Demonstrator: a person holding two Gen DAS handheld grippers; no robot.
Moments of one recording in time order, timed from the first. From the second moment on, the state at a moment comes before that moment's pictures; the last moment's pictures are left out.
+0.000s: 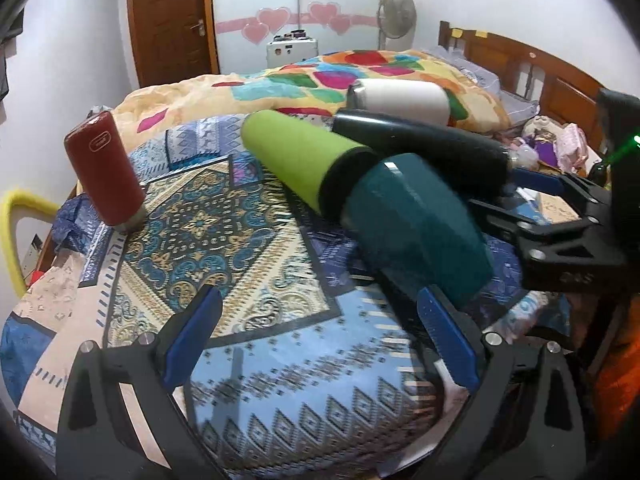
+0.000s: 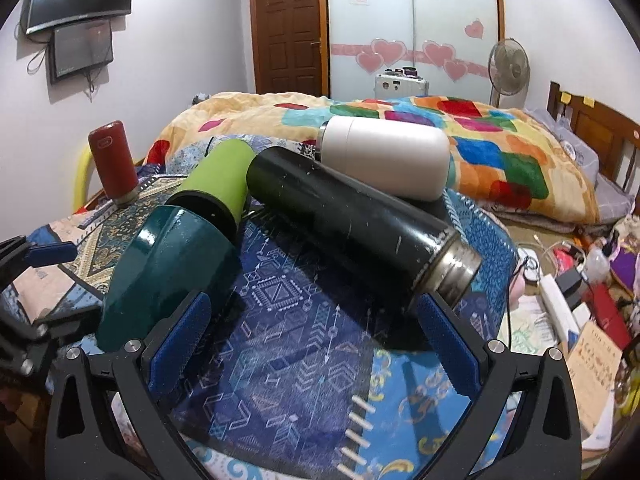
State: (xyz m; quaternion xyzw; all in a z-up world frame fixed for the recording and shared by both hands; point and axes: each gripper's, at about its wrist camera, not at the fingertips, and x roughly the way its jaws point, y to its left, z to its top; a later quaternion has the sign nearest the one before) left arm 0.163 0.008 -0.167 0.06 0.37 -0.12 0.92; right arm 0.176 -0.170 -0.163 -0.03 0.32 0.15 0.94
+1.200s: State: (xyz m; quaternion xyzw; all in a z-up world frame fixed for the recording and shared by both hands) left arm 0.139 0.056 -0.142 0.03 0.27 -0.06 0.96; right arm 0.192 -0.090 -0.170 -0.08 0.38 0.21 0.90
